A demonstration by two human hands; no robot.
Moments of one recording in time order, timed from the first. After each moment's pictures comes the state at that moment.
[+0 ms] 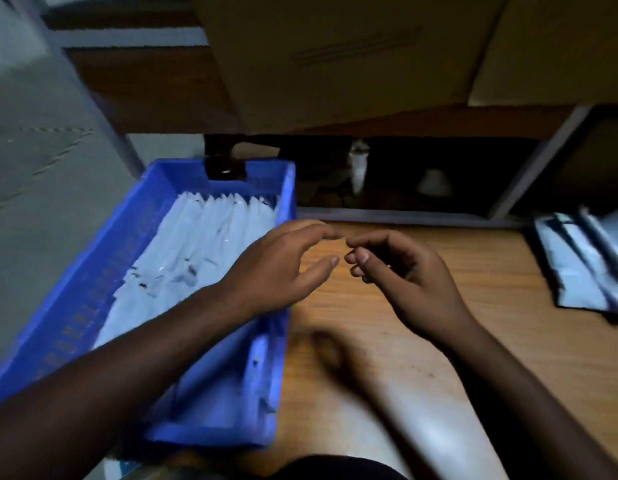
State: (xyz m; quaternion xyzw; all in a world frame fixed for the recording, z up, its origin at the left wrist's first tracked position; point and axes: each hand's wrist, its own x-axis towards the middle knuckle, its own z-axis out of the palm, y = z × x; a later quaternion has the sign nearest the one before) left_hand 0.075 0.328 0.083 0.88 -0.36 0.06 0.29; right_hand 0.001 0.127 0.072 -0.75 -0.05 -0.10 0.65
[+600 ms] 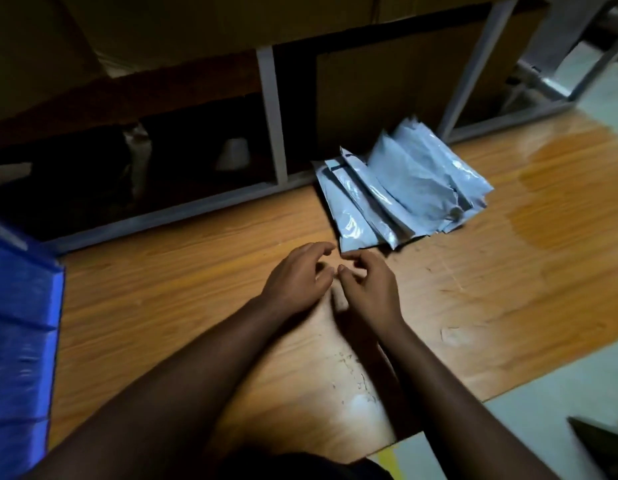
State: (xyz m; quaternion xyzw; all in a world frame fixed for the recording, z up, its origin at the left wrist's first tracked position) left_hand 0.030 -0.081 -0.076 0.86 -0.39 -0.15 0.29; right_hand -0.085 -0.200 -0.100 -0.80 0.30 -0.20 0.48
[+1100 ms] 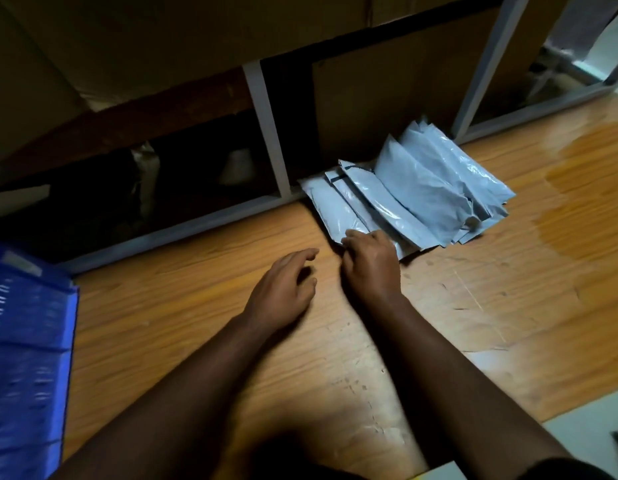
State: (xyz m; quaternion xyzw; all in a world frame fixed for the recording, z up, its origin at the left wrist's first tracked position) left_hand 0.057 -0.069 -0.080 0.88 -0.38 -0.12 0.27; right_hand -0.017 -0.254 -0.124 -0.92 0.24 -0.23 0.22
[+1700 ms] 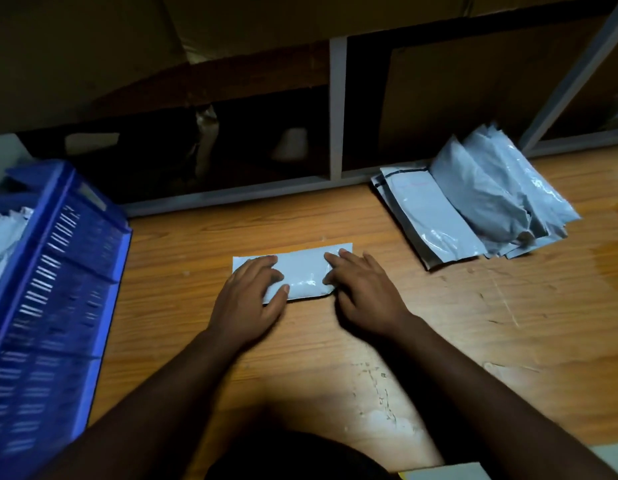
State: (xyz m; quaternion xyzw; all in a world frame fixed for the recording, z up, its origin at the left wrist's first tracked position) left_hand 0.039 0.057 -0.101 0.93 -0.31 0.02 0.21; right_hand -0.043 -0.191 -0.121 -0.95 -0.05 -0.06 0.29
